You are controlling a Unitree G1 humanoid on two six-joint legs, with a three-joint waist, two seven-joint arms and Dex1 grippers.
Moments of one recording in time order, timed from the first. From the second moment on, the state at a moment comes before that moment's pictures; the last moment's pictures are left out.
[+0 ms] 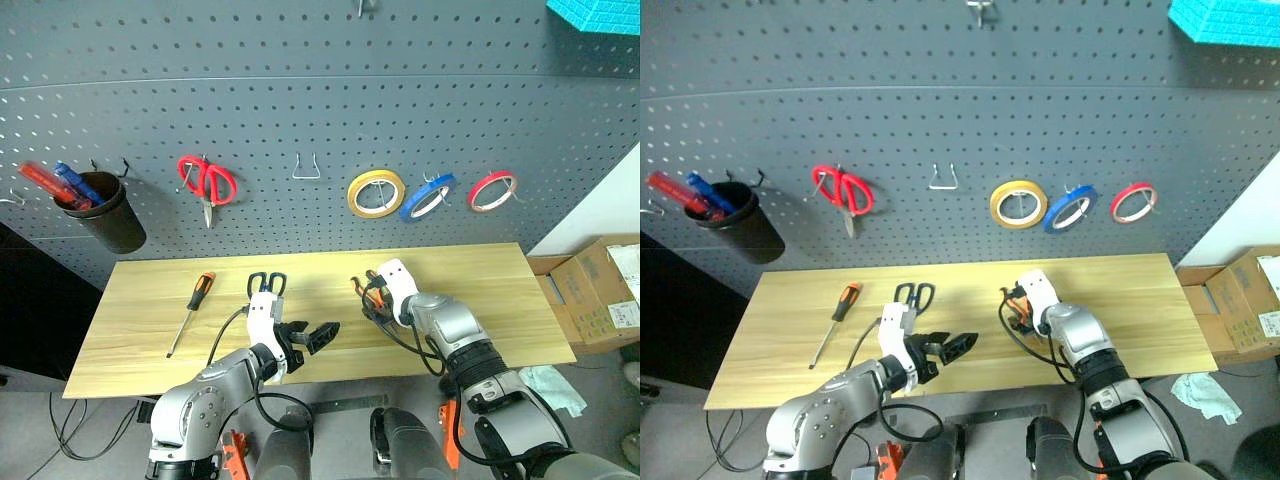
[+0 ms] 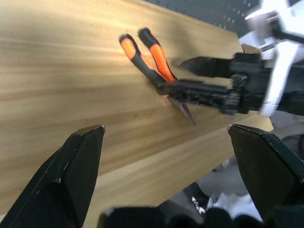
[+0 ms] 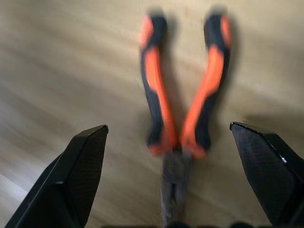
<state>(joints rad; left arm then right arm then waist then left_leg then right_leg) 0.01 0.20 0.05 -0.36 -0.67 0.97 -0.30 -0.58 -0.14 0.22 0.48 -0.02 0.76 0.39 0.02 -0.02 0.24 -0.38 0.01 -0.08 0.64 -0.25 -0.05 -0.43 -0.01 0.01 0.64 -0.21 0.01</state>
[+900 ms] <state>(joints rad) 0.02 0.20 0.07 -0.38 -0.72 0.98 -0.30 -0.66 -0.07 0.26 0.60 -0.10 0.63 0.36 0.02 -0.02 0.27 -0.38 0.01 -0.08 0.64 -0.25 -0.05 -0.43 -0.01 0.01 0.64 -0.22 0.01</state>
